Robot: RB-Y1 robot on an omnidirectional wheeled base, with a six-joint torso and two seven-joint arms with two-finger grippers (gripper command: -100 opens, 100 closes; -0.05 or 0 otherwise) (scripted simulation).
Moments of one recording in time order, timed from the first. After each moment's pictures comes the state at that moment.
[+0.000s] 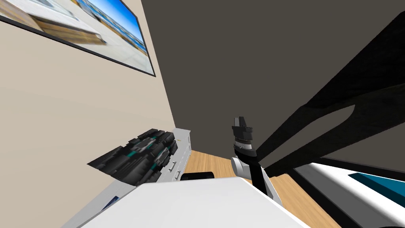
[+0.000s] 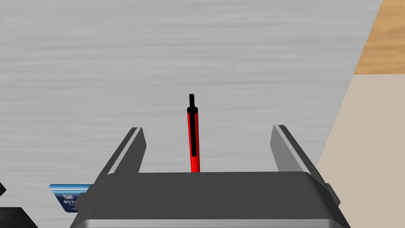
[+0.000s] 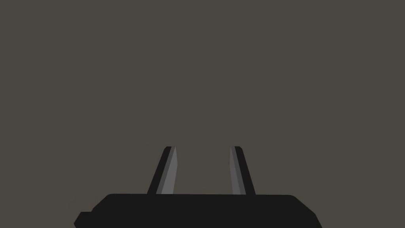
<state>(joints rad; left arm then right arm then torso) 0.82 1.45 -0.66 -1.66 1.22 0.19 -0.19 0.47 0.01 -0.04 -2.36 0.12 -0.57 -0.02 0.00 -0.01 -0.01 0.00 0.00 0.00</state>
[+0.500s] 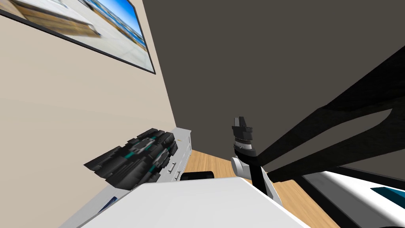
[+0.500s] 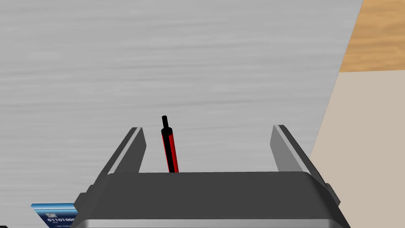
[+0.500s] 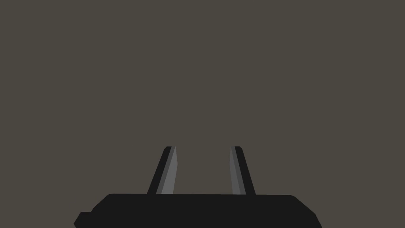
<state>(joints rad) 0.86 1.38 -0.66 -1.60 1.12 0.13 -0.22 0.47 0.02 -0.04 -2.36 0.12 -0.57 -0.02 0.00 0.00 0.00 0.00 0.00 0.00</state>
